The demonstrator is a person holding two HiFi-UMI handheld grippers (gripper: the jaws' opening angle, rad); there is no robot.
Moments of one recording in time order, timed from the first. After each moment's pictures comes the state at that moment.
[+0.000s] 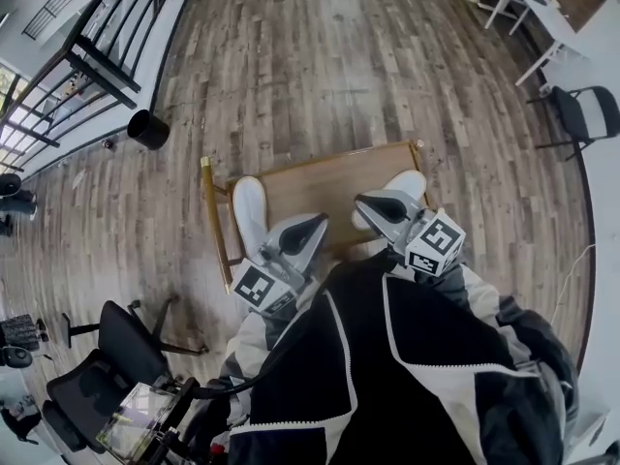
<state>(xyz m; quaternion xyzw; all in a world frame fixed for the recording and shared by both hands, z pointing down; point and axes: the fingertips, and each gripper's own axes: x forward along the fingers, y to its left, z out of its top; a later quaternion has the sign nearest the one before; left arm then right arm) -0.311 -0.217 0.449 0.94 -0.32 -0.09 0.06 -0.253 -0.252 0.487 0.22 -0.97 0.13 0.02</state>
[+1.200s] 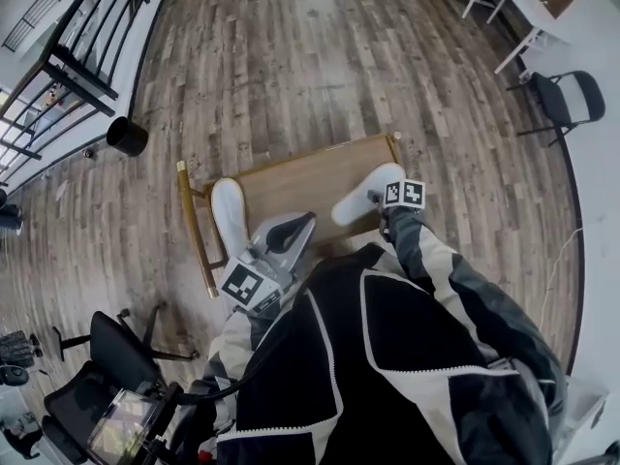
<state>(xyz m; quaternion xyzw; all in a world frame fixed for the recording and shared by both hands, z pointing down) -0.290 -0.215 0.450 0.95 -0.29 -0.07 0.07 -0.096 -0.311 0.812 0.49 -0.65 0.54 0.23</state>
